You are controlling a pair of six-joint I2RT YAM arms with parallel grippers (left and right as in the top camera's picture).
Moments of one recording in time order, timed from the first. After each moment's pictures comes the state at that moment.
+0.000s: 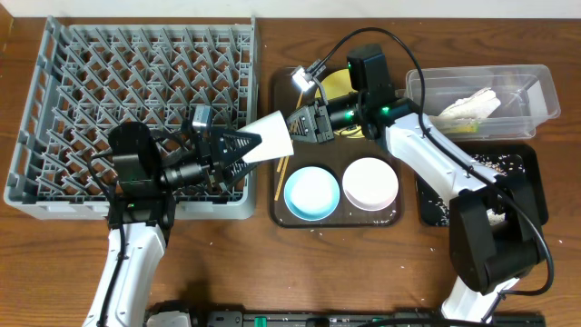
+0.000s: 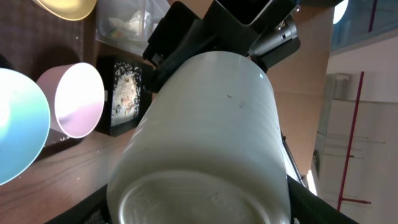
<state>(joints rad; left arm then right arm) 0.08 1.18 0.64 0.21 1.33 -1.32 0.42 1.91 1.35 -0.07 -1.36 0.37</state>
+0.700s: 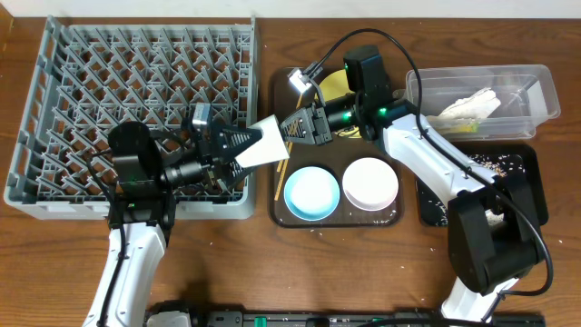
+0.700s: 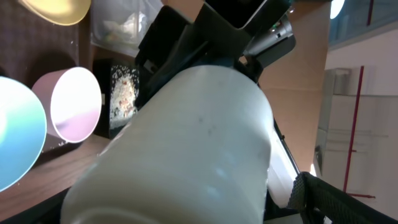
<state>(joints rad) 0.08 1.18 0.64 0.27 1.33 -1.33 0.43 1.91 1.35 -0.06 -1.39 0.37</state>
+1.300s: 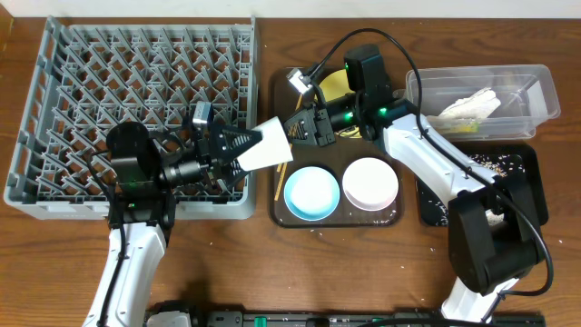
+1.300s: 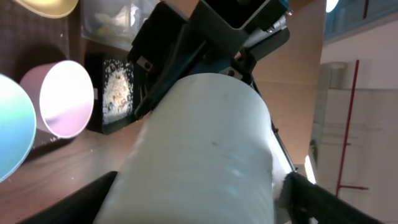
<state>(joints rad) 0.08 1.18 0.64 0.31 1.36 -1.38 0.43 1.91 1.35 -0.05 -1.46 0.35</state>
